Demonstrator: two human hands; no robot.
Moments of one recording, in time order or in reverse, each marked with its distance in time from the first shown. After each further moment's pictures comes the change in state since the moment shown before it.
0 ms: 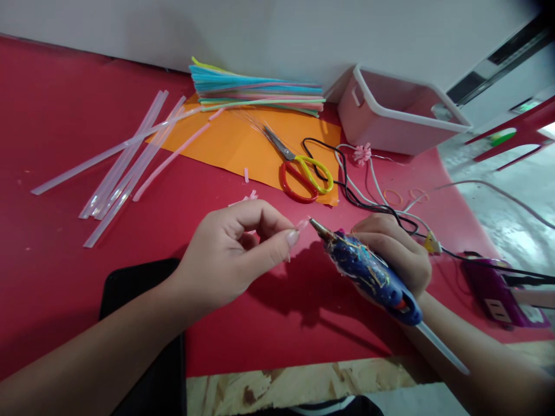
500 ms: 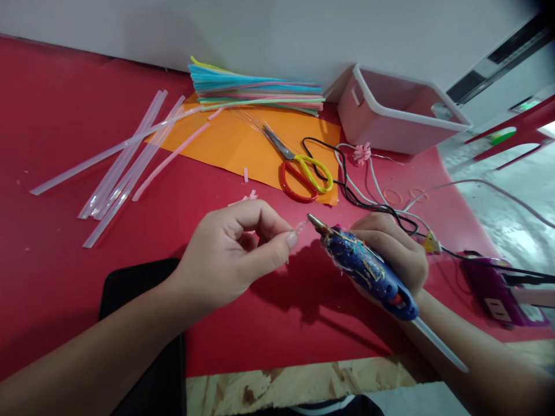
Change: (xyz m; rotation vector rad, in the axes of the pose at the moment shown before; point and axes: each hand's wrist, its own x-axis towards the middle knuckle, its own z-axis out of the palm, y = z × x) left_hand 0.000 -0.002 0.000 0.021 0.007 -0.004; right_hand -0.001 0.002 0.000 0.014 -0.009 0.010
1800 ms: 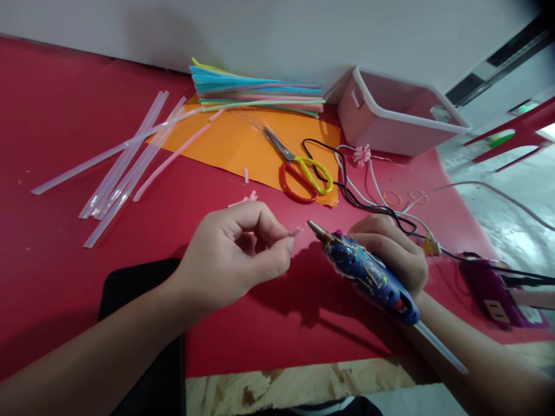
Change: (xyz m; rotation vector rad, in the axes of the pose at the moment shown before) left_hand 0.000 0.006 0.002 0.004 0.054 -0.027; right_hand 0.000 -0.002 0.001 0.011 0.013 0.016
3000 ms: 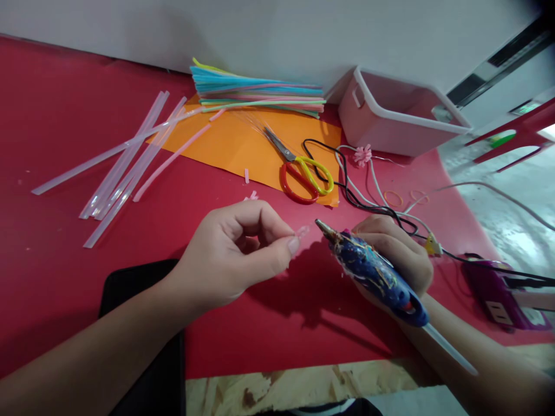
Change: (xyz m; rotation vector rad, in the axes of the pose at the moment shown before) left_hand 0.002 -0.003 0.000 -0.266 -0.091 -0.035; right_hand -0.003 0.004 -0.001 0.067 0.013 -0.024
